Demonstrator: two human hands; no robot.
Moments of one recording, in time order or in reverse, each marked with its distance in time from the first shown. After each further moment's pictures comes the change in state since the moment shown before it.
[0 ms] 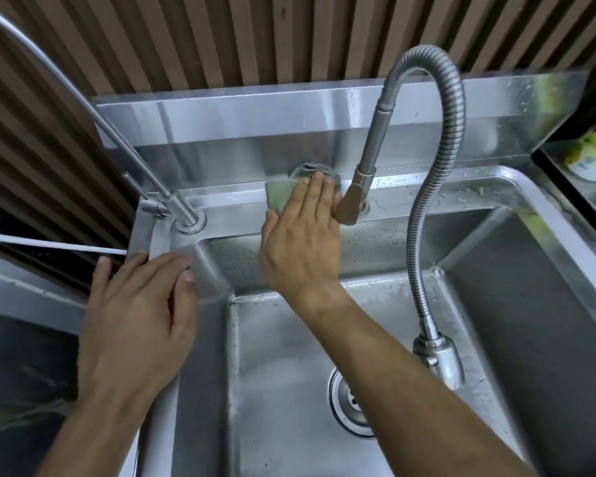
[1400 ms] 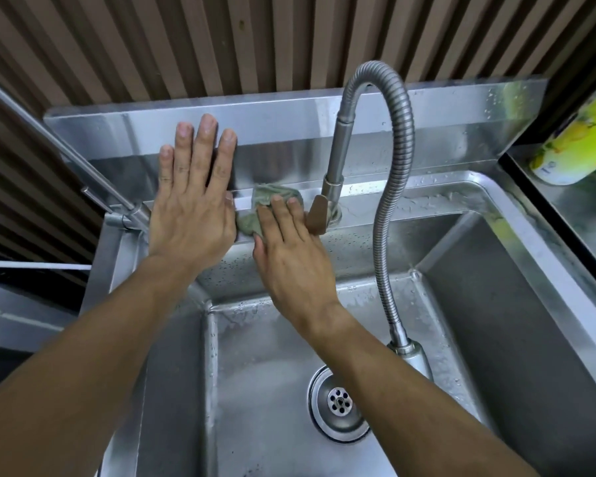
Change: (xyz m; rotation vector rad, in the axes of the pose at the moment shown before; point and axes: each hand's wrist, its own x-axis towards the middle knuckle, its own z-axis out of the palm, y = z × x) left_hand 0.132 0.042 0.070 0.168 0.210 0.364; right_hand -0.009 0.047 0.023 0.155 0.234 -0.277
